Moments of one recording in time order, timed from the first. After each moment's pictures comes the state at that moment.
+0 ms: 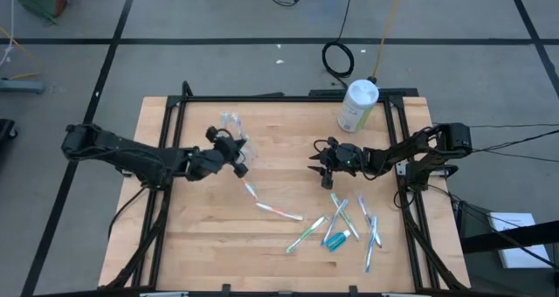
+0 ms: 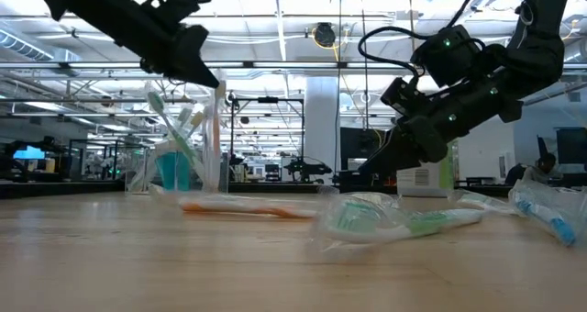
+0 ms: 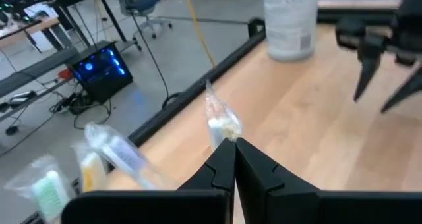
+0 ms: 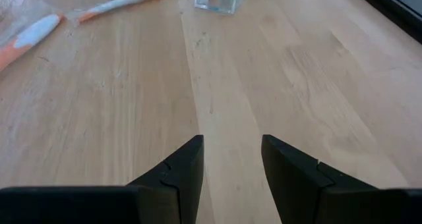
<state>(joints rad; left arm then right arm) -0.10 1.16 0.58 0.11 -0.80 -0.14 -0.16 1.58 0.37 0.74 0.05 -0.06</state>
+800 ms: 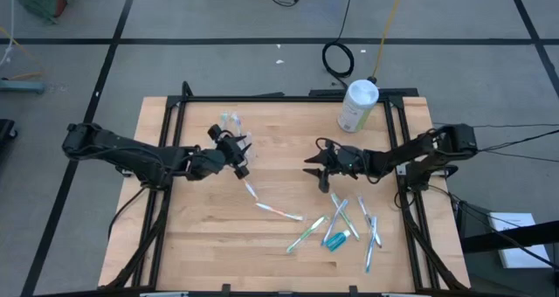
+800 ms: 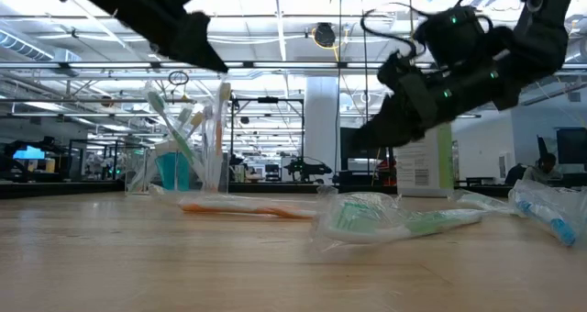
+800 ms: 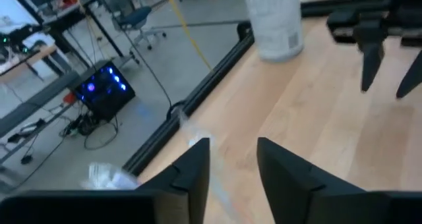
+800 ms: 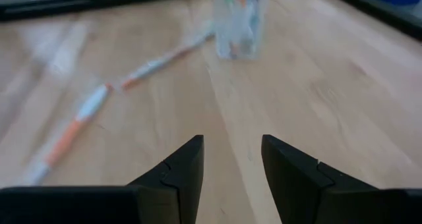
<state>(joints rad) -0.12 1.17 0.68 0.03 -0.80 -0.01 -0.08 1.53 0.40 0.77 0.05 0.10</state>
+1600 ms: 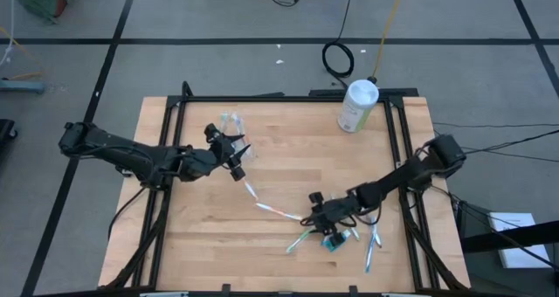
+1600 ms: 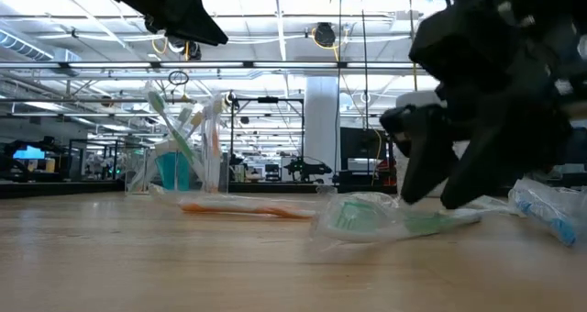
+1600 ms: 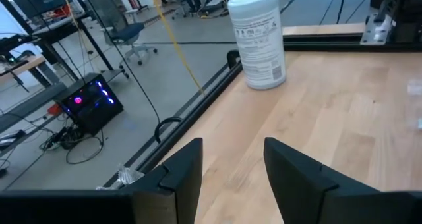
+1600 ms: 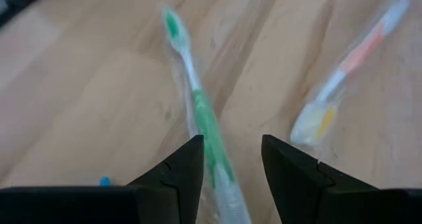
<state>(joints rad) -0.19 1.10 0.73 -0.02 -0.81 -0.03 0.39 1.72 0.66 0.36 -0.03 -0.02</state>
